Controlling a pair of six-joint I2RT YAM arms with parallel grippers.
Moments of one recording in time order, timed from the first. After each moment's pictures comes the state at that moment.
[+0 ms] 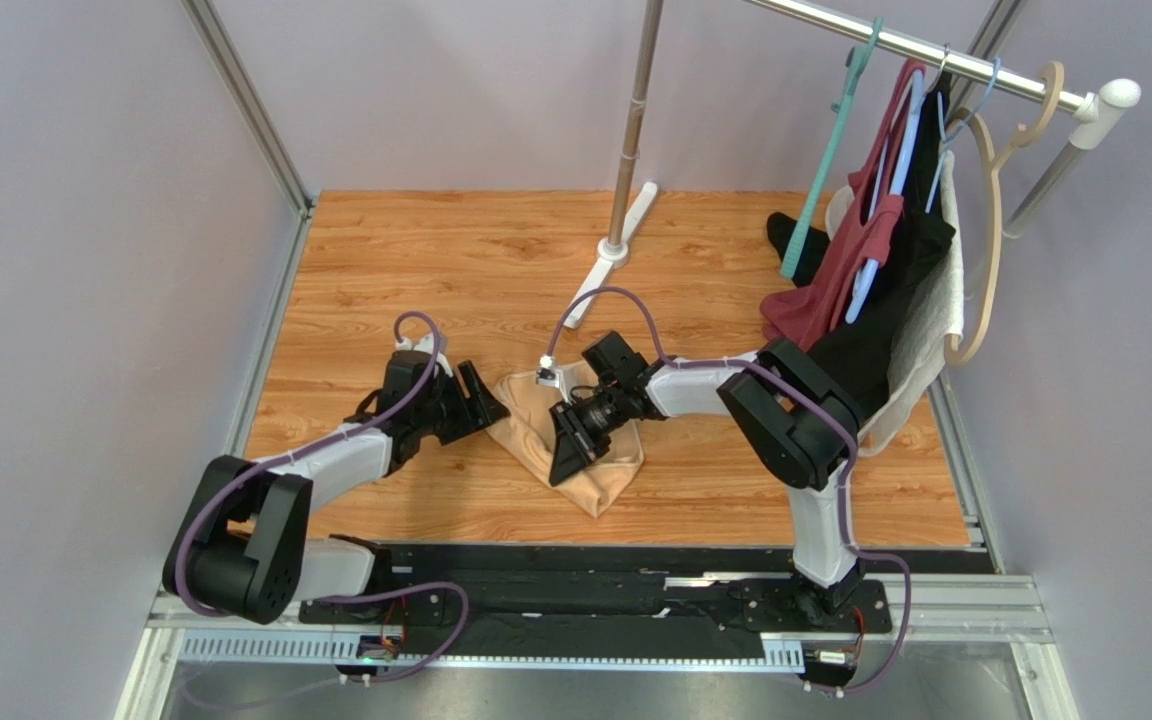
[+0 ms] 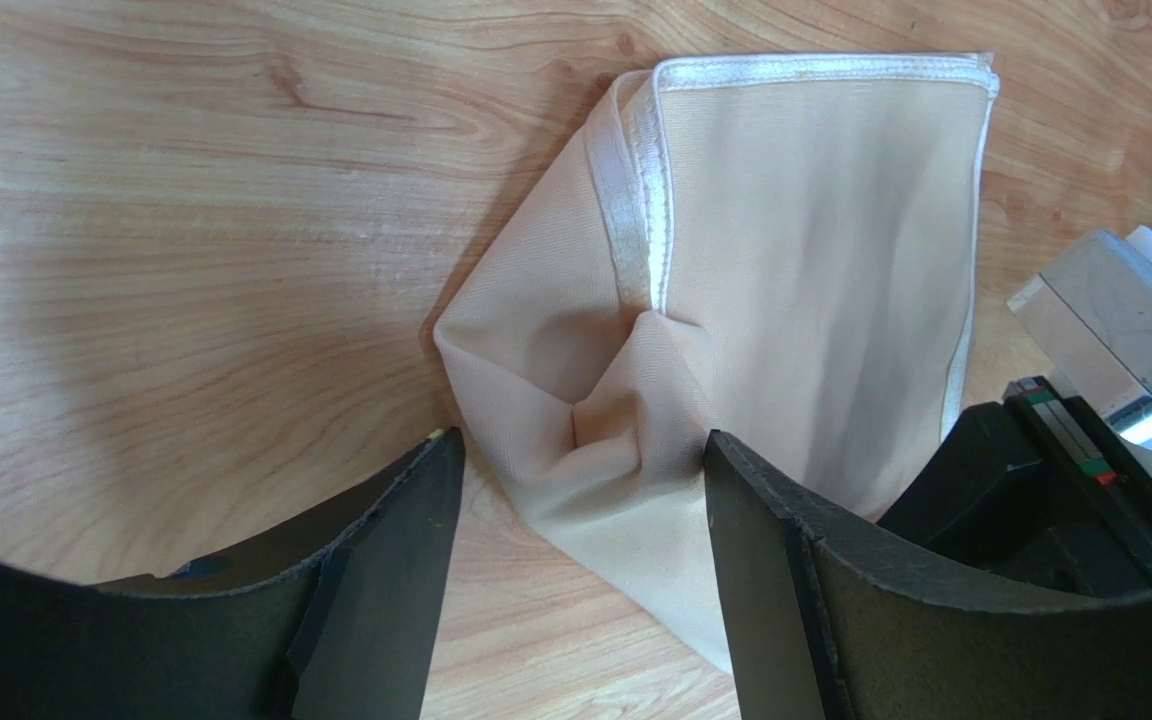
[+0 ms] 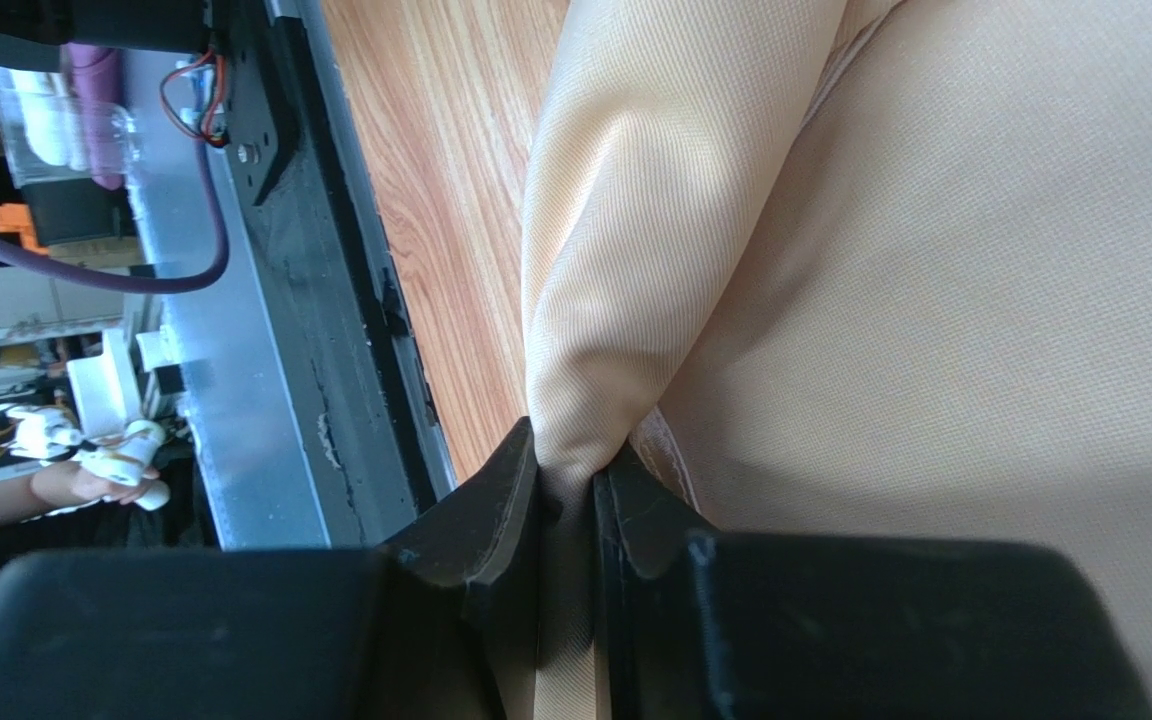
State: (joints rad) left arm -0.28 1.28 0.43 0.11 0.23 -0.67; right arm 0.76 2.00 1.09 -0.13 -0.89 0.18
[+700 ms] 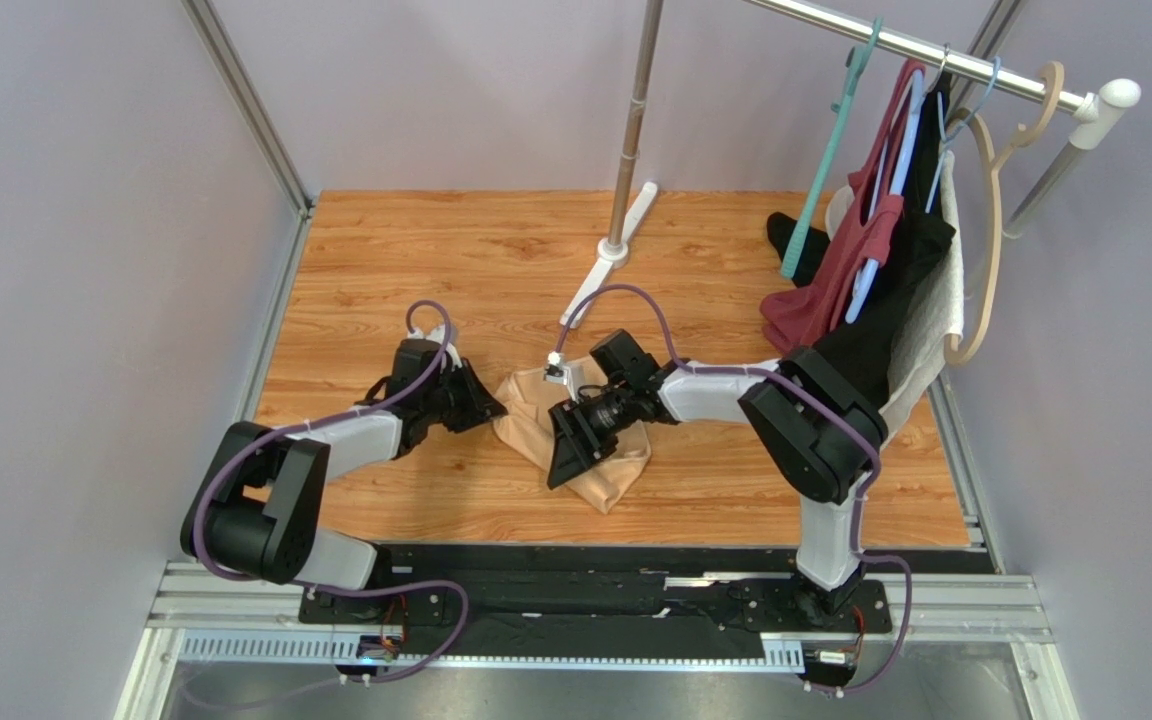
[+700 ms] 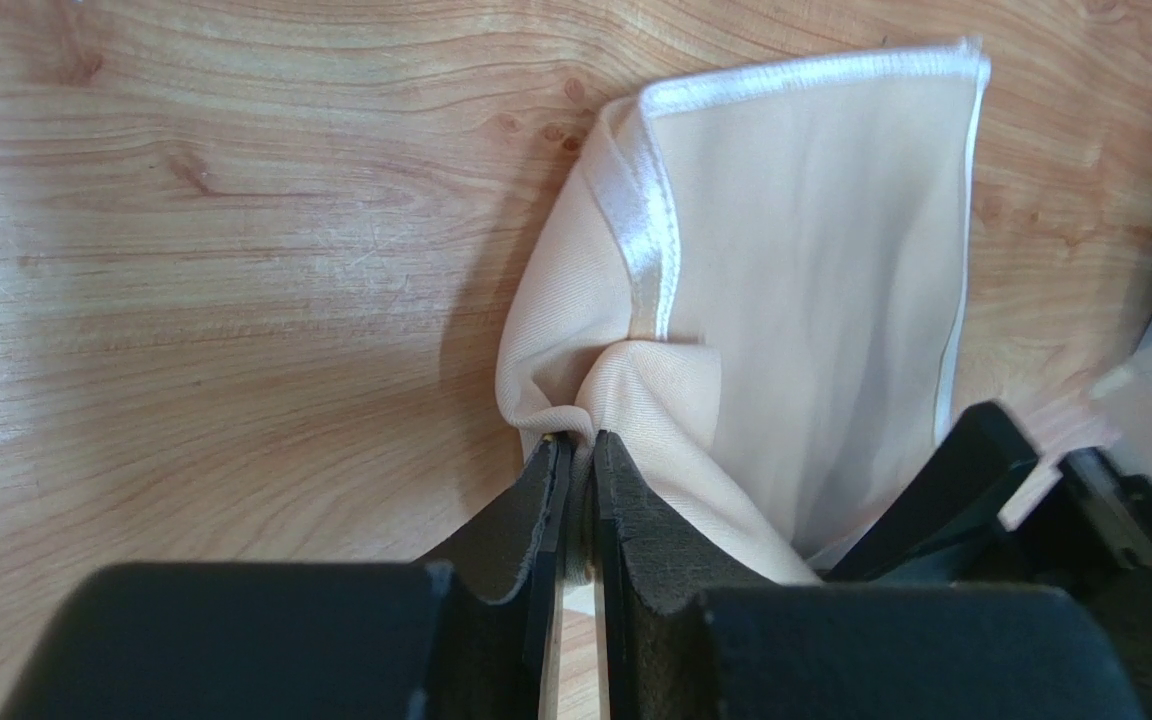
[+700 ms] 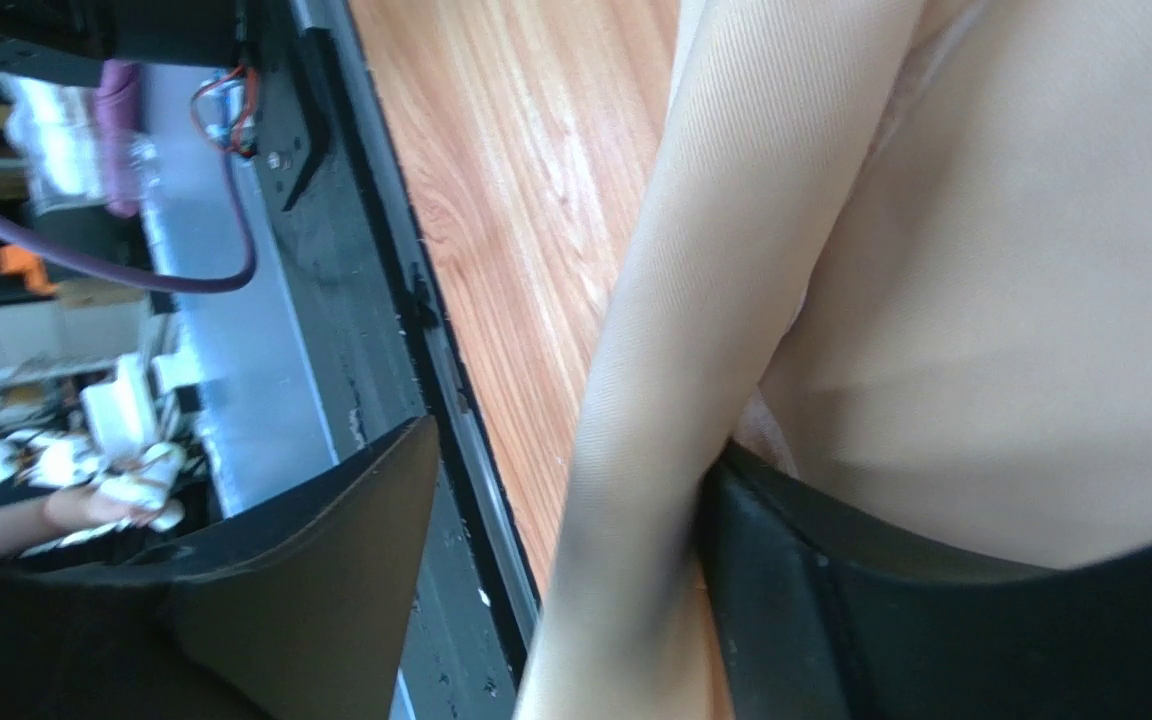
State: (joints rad) left arm -0.28 1.42 0.49 0.18 0.30 -0.67; right arm 0.74 1.93 1.03 -0.09 -0.91 0.24
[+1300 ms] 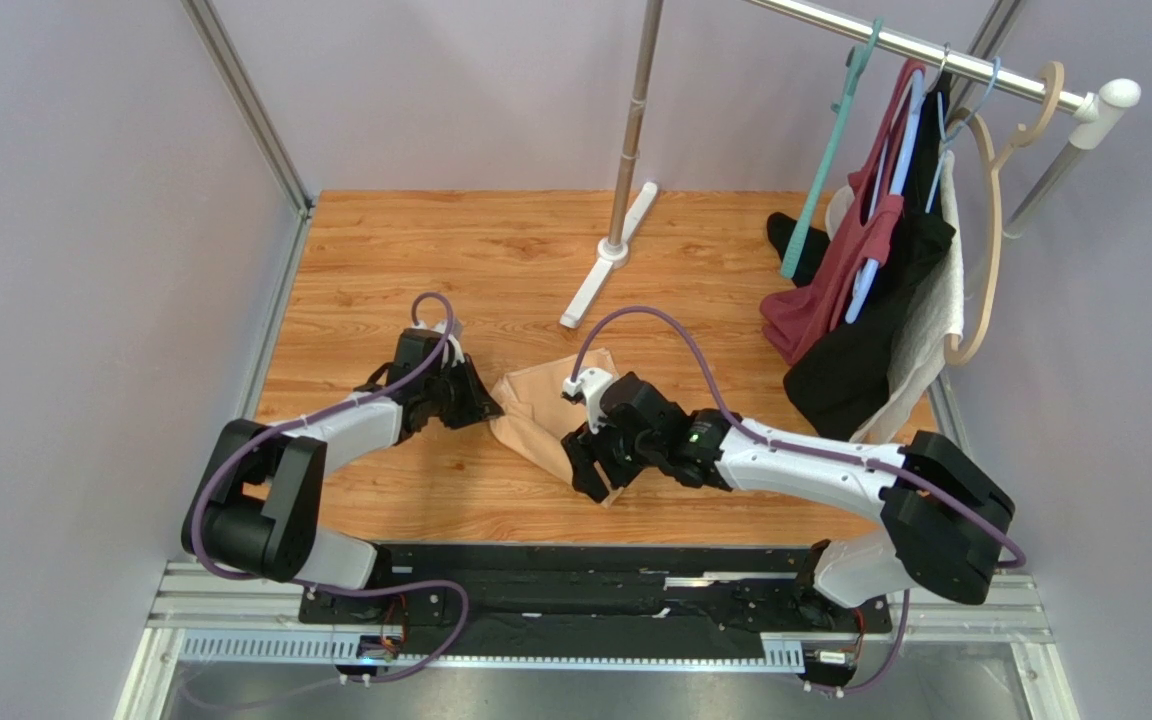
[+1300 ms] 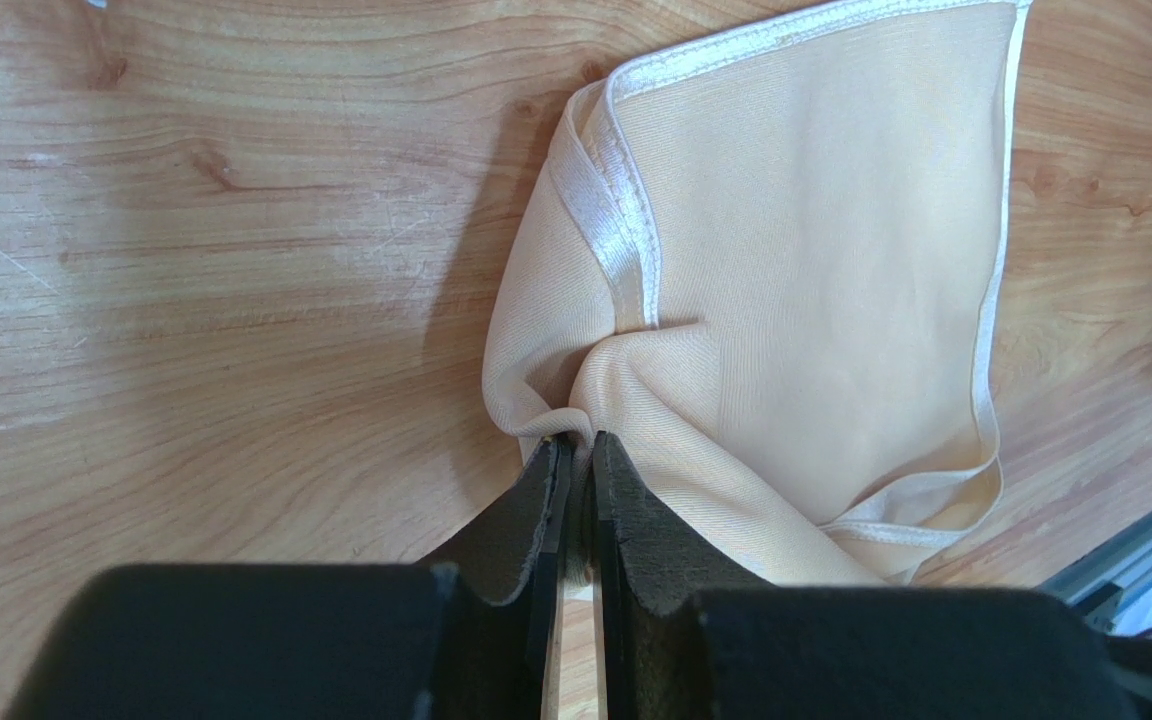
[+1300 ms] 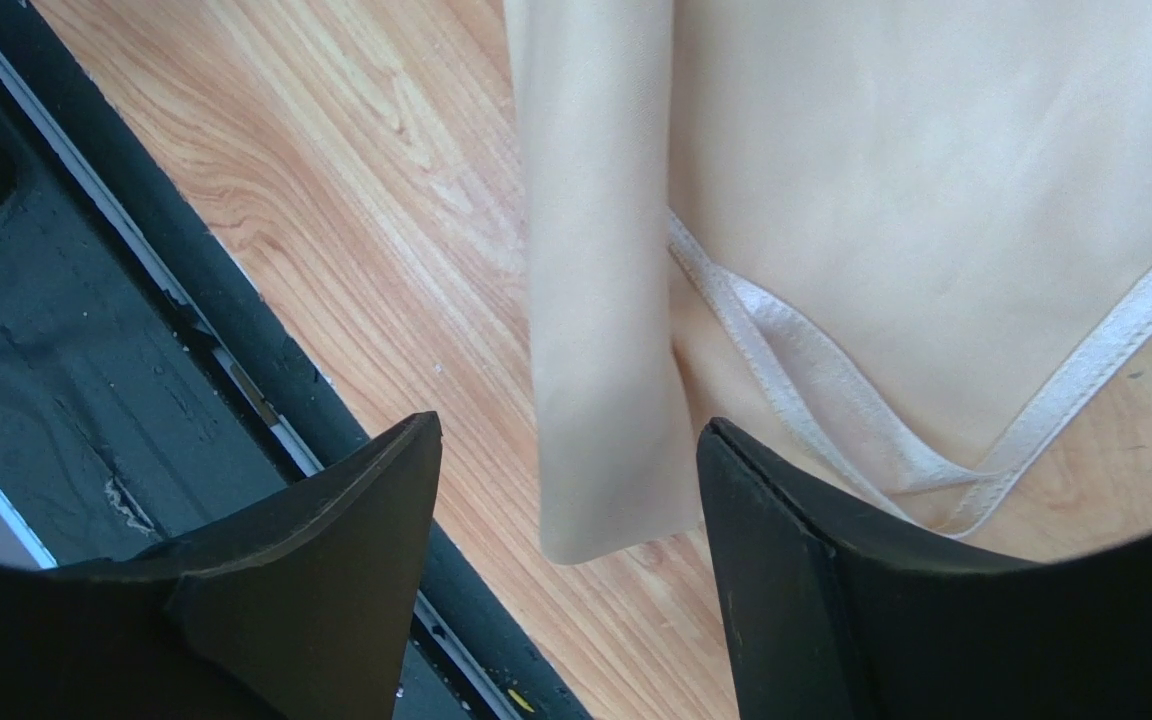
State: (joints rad) left arm -0.28 1.43 0.58 0.00 0.29 -0.60; right arm 0.98 1.41 0.80 -0.20 -0.11 0.25
